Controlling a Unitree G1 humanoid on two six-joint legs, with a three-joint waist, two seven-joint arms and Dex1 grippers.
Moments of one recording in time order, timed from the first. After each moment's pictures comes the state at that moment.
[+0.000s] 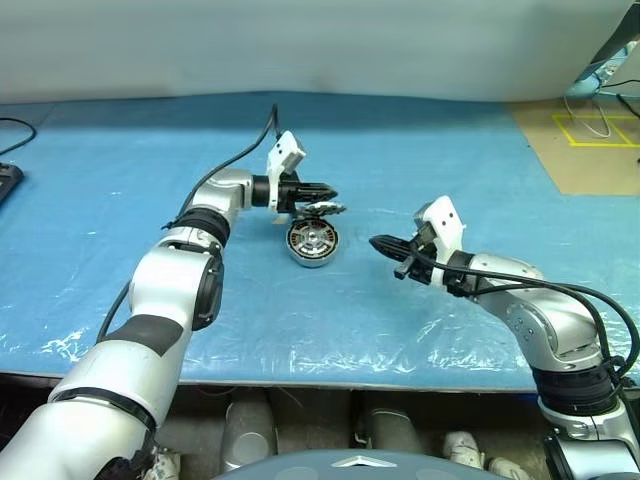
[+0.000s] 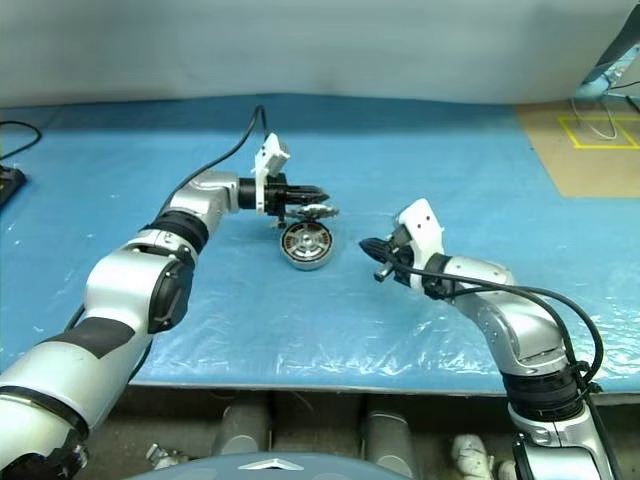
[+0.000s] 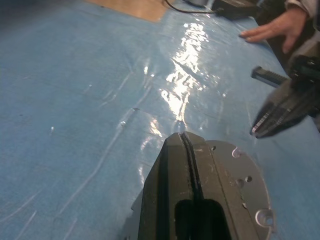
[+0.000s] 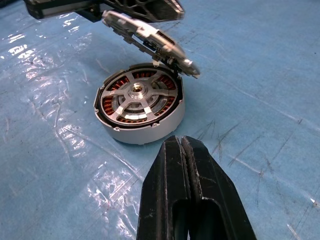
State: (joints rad) left arm -1.24 0.24 0.04 1.32 -0.03 -0.04 -1.41; right arm -0.27 -0.56 0.01 -0.41 0.51 0.86 0.56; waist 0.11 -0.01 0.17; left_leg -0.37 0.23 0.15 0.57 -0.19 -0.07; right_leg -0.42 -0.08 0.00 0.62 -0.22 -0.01
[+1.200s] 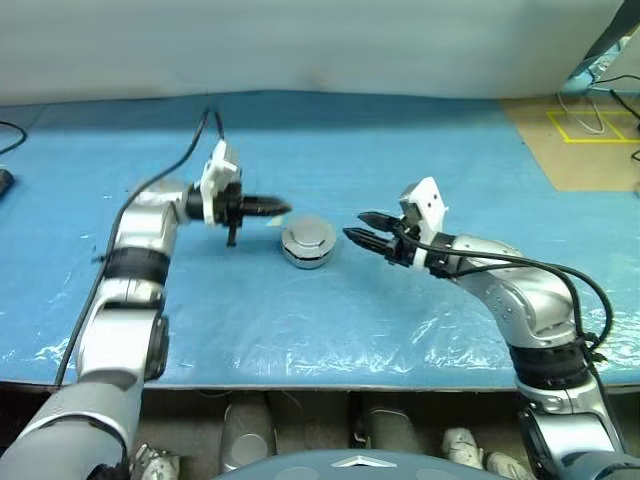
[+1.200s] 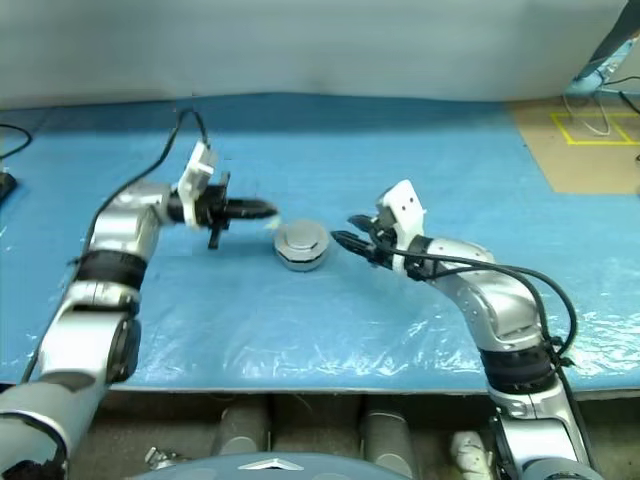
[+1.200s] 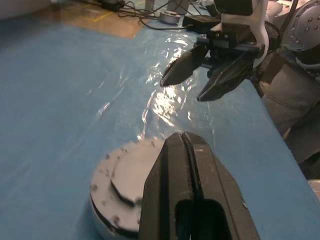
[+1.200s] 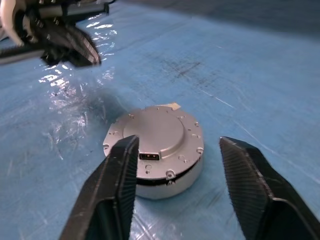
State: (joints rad) left arm -0.74 0.45 0.07 0.51 -0.27 0.29 -1.54; right arm -0.44 -0.47 0.10 -0.27 0.45 0.75 0.63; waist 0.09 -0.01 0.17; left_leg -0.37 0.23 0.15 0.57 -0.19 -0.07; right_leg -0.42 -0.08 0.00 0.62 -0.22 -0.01
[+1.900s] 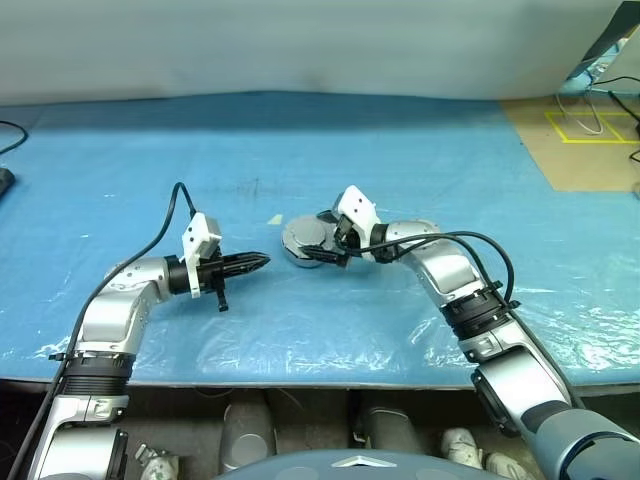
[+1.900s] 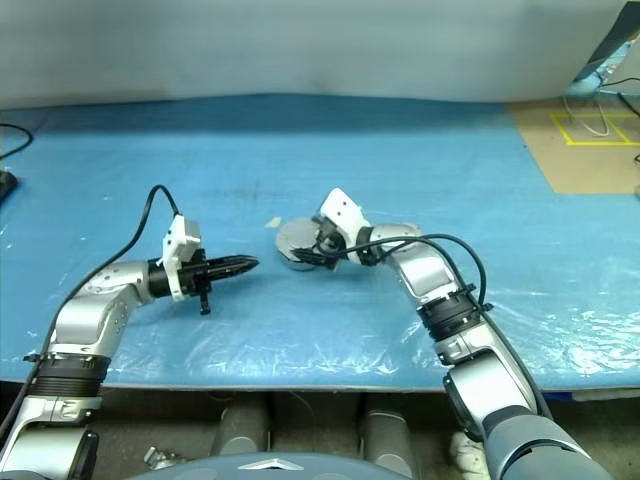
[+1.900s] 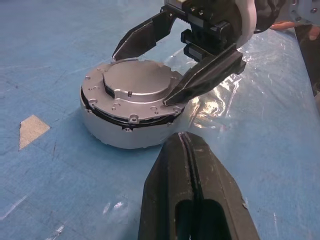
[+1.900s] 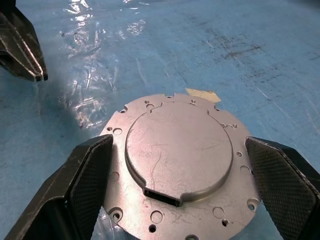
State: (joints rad) left arm -0.29 0.51 0.08 0.03 -0.37 0.36 -1.19; right arm -0.67 -0.33 0.33 0.22 0.15 0.40 0.83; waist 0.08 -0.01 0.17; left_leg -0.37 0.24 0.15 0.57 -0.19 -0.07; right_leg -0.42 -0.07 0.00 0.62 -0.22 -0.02
